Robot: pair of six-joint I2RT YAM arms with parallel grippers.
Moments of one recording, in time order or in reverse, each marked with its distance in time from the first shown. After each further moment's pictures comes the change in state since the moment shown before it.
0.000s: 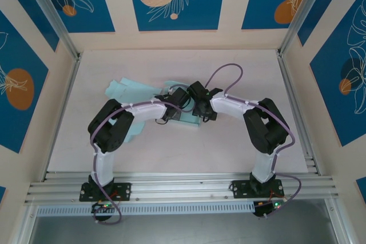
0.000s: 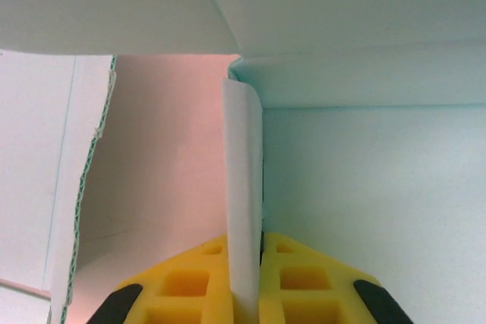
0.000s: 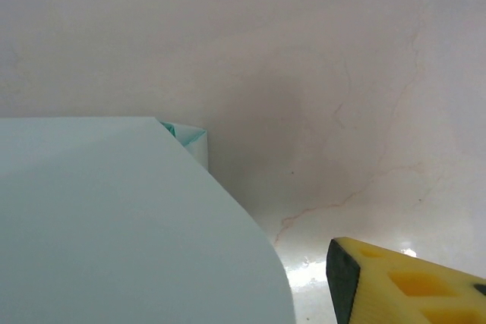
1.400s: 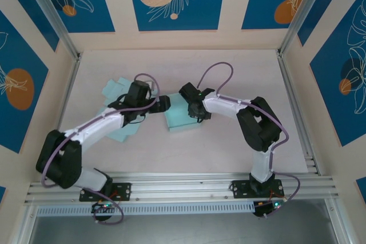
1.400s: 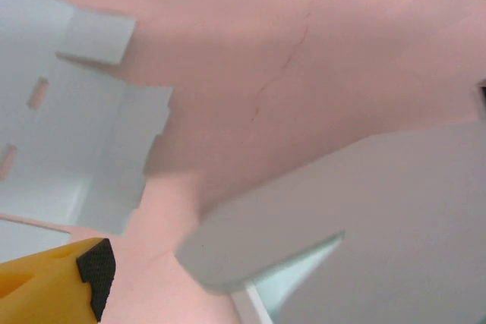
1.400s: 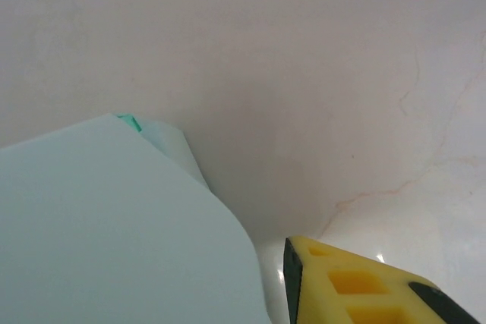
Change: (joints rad) left arm 0.247 -0.706 -0.441 0.269 0.483 0.037; right arm 0.073 0.042 0.081 -0.061 0.049 -0.046
